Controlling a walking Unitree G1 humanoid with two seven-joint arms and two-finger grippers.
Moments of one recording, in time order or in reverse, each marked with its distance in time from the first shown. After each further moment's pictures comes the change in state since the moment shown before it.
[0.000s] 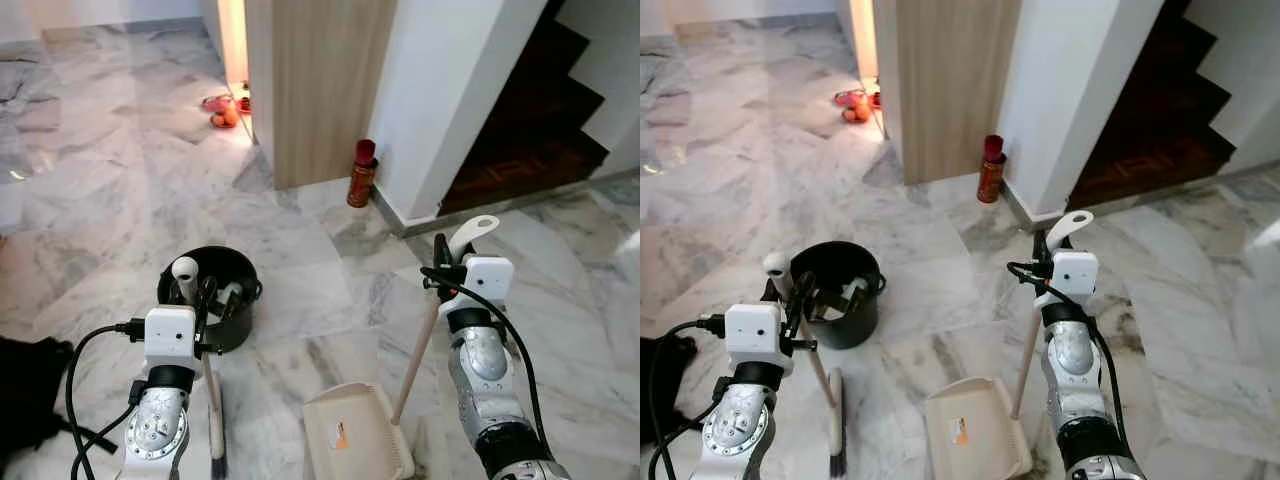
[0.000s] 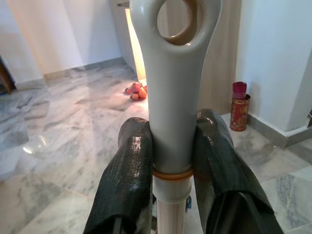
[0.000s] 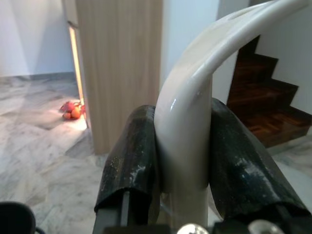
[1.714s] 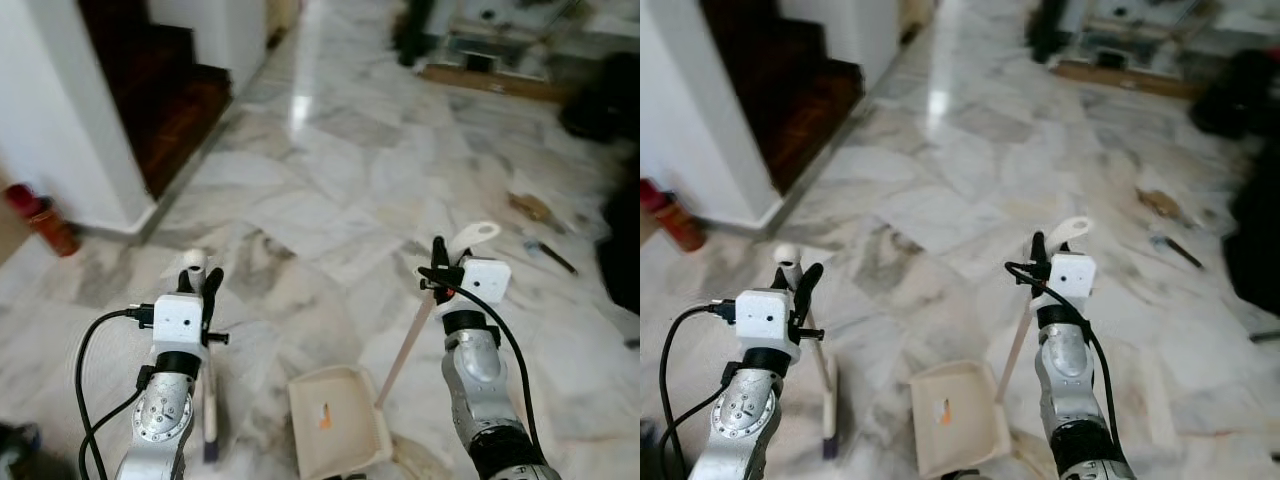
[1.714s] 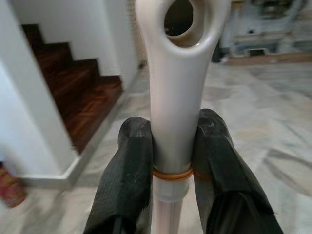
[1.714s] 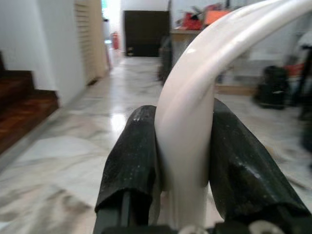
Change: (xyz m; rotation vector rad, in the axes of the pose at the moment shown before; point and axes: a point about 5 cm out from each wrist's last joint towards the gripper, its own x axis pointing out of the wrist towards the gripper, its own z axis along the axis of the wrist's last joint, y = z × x) left arm 0.013 -0.001 0.002 0.001 -0.001 -0.026; right arm -0.004 0.006 -0.002 0.014 0.015 -0.022
